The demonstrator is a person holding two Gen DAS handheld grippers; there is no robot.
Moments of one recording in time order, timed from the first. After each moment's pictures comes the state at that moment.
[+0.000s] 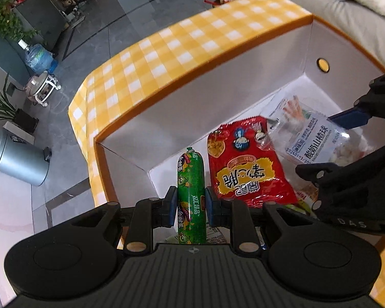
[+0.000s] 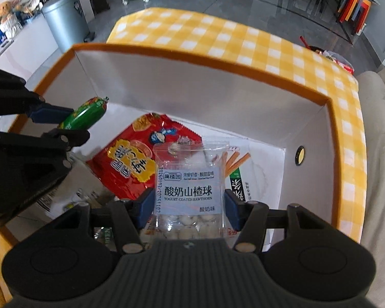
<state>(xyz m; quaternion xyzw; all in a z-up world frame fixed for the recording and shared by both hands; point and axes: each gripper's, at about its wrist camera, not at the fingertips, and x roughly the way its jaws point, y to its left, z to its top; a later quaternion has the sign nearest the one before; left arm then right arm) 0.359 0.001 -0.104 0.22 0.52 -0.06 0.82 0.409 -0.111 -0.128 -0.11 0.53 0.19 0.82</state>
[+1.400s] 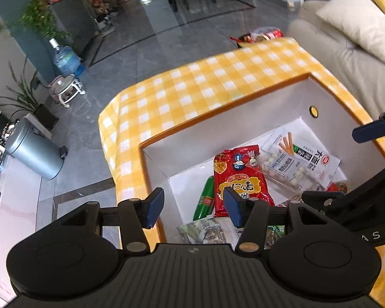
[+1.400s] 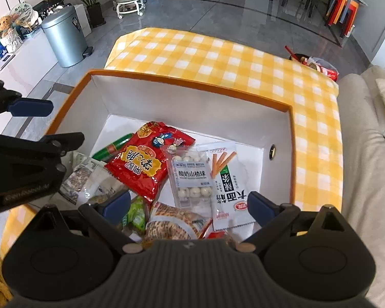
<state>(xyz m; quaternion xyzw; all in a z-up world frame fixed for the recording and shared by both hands) 0.311 0.004 -0.032 0.16 0.46 -0.01 0.87 0.373 -0.130 -0.066 -0.10 0.51 0.18 0.84</state>
